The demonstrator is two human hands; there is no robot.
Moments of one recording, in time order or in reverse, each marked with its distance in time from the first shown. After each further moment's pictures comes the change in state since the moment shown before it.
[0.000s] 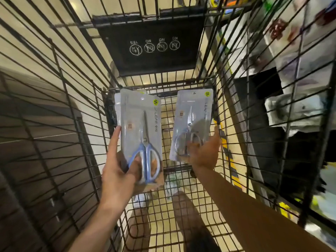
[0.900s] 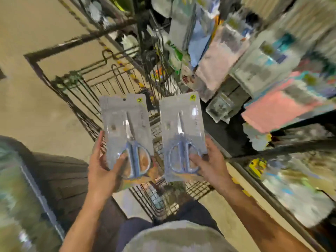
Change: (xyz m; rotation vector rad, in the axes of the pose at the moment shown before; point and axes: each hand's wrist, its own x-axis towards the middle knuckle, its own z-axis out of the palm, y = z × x) left_hand -0.223 0.181 -0.150 0.144 -0.247 0.513; right_hand -0.307 -0.093 -0.292 0.623 -0.156 -0.264
